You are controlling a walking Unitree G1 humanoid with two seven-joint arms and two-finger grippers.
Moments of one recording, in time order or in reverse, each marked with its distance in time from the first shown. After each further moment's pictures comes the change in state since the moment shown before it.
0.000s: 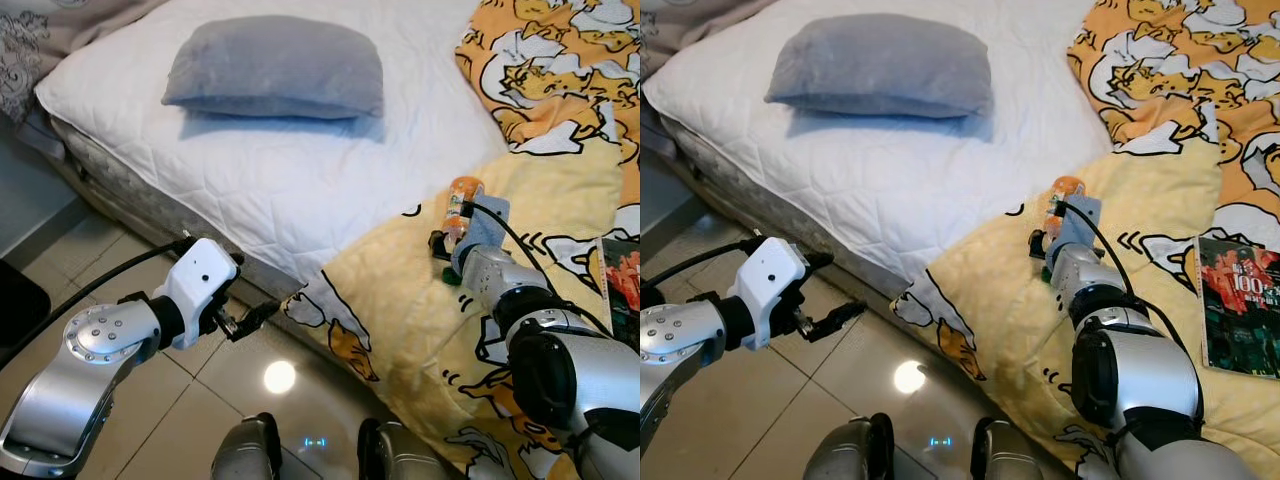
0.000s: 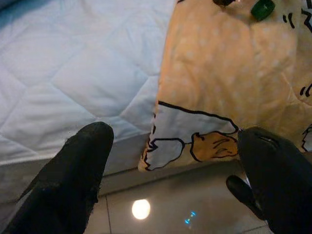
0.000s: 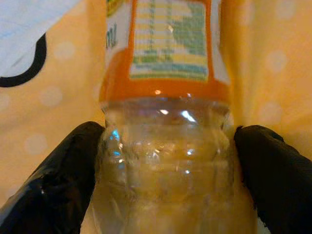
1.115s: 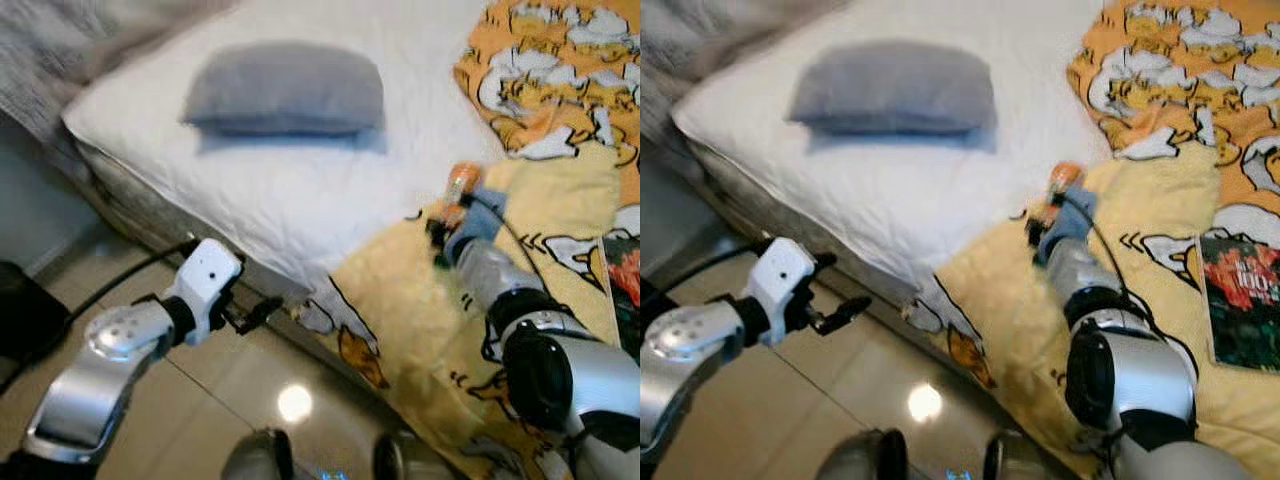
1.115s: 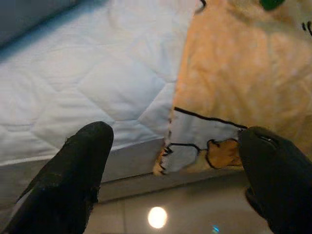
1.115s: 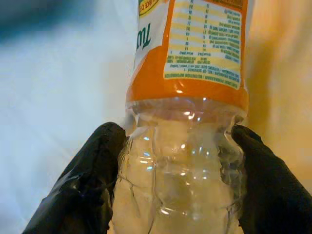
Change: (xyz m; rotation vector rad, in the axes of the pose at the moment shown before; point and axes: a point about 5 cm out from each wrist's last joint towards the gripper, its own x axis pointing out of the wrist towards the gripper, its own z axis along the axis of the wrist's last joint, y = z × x) left arm 0.021 0.002 -0.013 -0.056 -0.030 0.064; right arm -0.003 0.005 0.018 0.095 -0.173 0.145
